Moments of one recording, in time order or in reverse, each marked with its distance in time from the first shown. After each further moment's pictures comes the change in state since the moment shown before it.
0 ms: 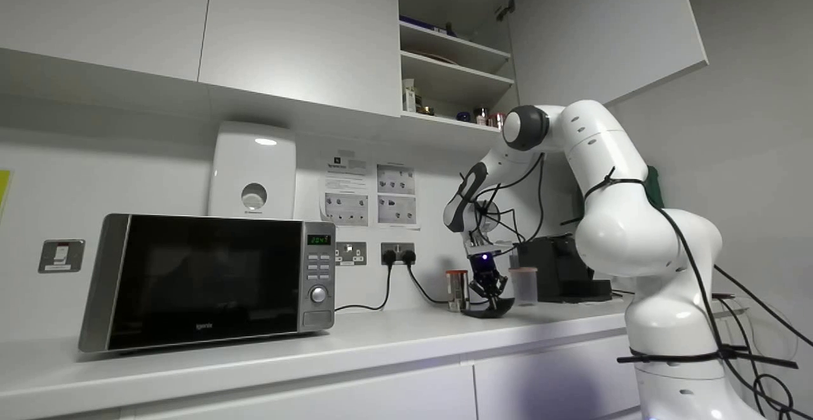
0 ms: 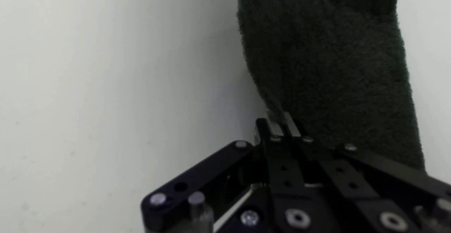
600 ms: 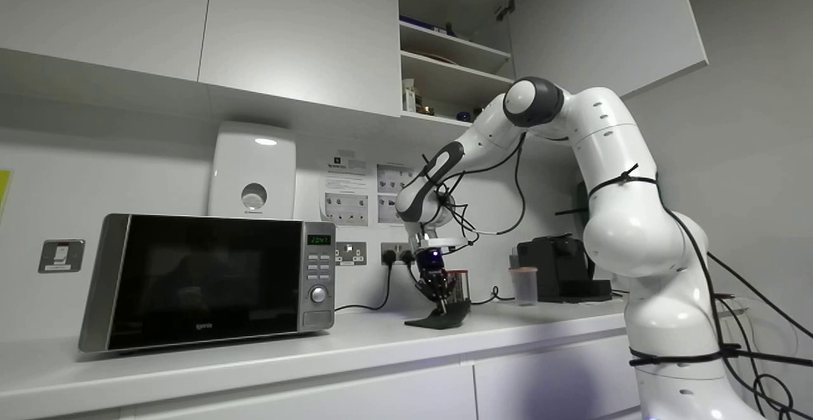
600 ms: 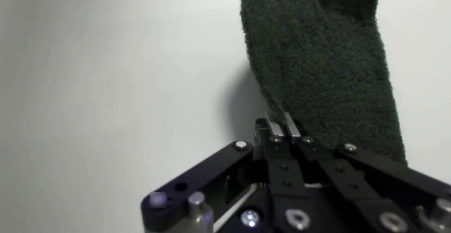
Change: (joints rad) arm 0.212 -0.130 0.201 -0.153 0.034 0.004 -0.004
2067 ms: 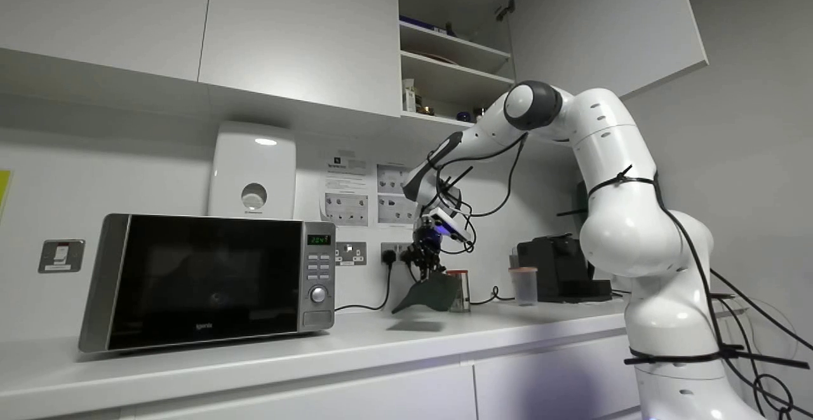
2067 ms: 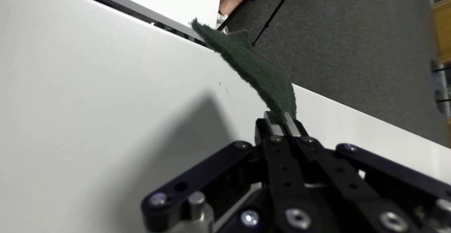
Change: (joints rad) arm -0.083 0.009 -0.013 0.104 0.484 -0.380 -0.419
